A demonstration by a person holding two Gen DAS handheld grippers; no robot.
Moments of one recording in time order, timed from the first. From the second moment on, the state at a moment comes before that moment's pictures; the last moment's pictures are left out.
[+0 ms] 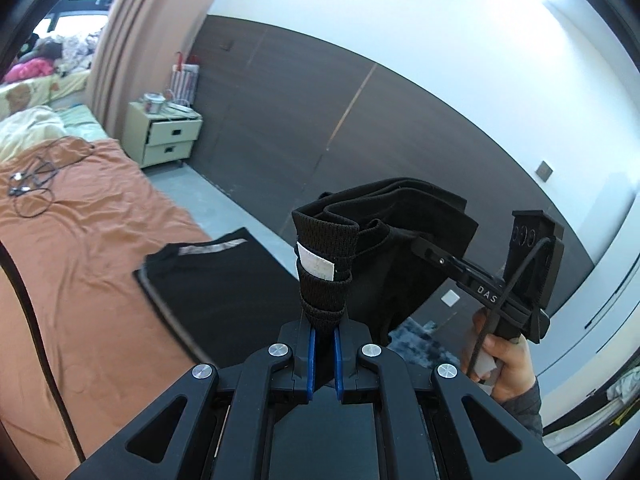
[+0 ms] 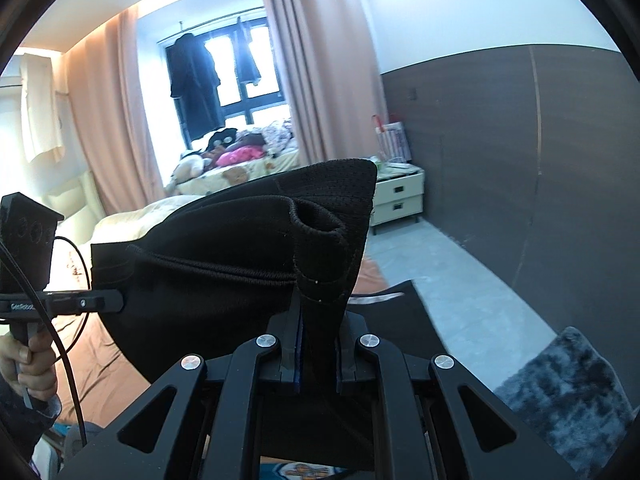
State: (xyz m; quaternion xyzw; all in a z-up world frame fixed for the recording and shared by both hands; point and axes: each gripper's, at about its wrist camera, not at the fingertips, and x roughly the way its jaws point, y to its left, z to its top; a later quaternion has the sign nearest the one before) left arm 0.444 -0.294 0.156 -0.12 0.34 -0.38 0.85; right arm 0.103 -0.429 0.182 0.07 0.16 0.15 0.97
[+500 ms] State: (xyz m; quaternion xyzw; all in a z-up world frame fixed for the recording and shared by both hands) left arm 0.524 -0.334 0.096 -0.13 0.40 -0.38 0.82; right arm 0.145 -0.371 0.152 0.08 0.20 0.10 0.97
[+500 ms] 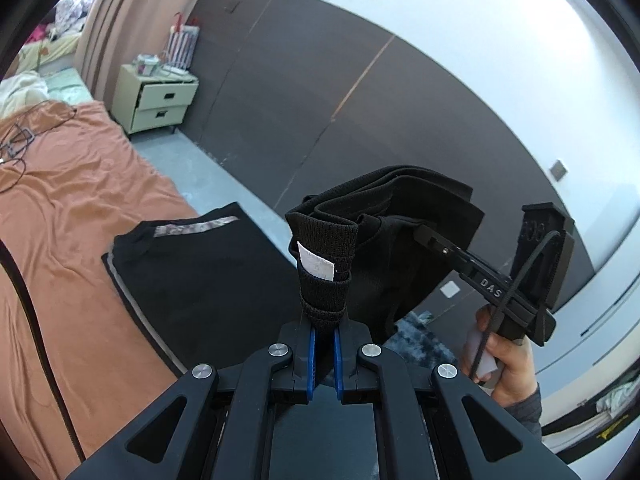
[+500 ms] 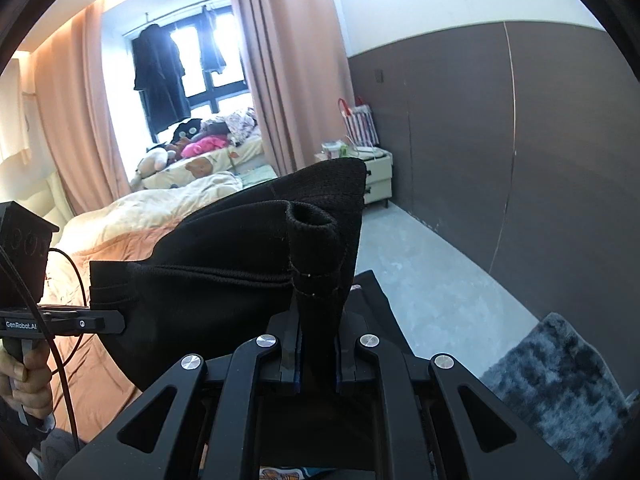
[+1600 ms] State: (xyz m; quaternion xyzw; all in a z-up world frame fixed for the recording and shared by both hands) left arm 0.705 -0.272 -0.052 -0.18 0.48 -0.23 0.83; right arm 0.299 -0.307 0.160 0.08 0.31 -0.01 0.95
